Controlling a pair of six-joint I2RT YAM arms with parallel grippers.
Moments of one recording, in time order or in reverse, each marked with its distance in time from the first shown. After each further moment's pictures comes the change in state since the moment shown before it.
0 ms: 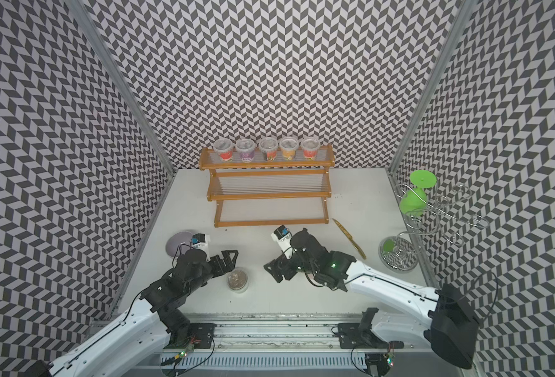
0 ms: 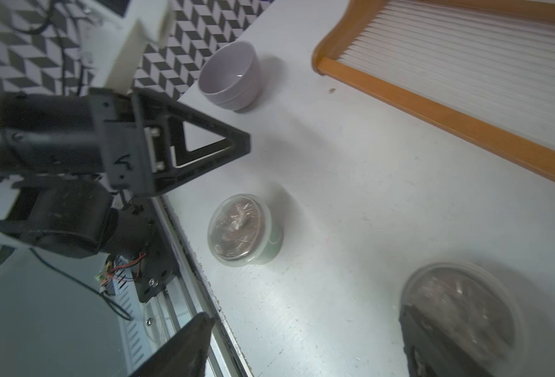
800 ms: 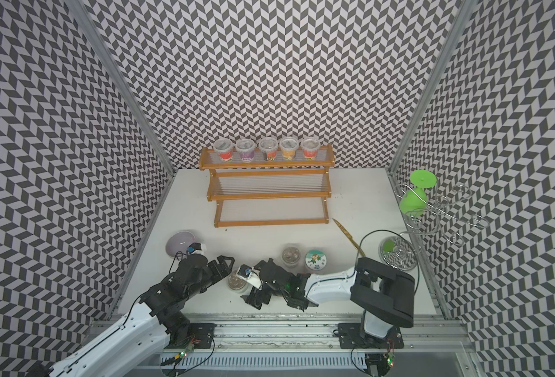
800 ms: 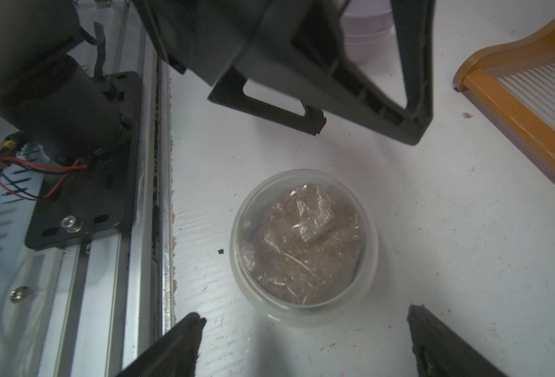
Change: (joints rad) left arm 0.000 -0.020 -0.046 -0.070 0.036 -0.217; right arm 0.206 0.463 -0.087 0.585 0.112 -0.343
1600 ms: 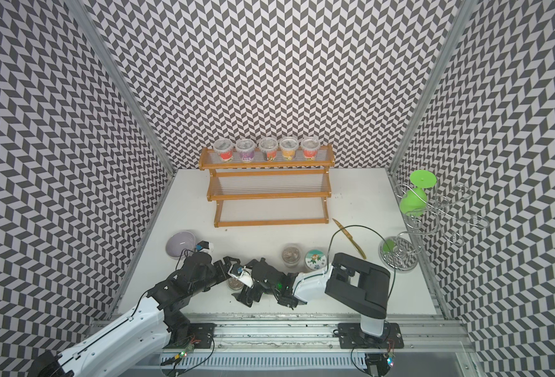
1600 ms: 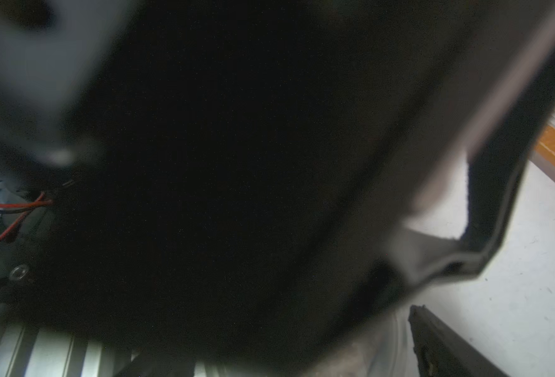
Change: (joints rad) left arm 0.000 0.098 -0.023 0.110 0.093 0.076; right arm -0.001 0.169 0.082 0.144 -0.023 0.022
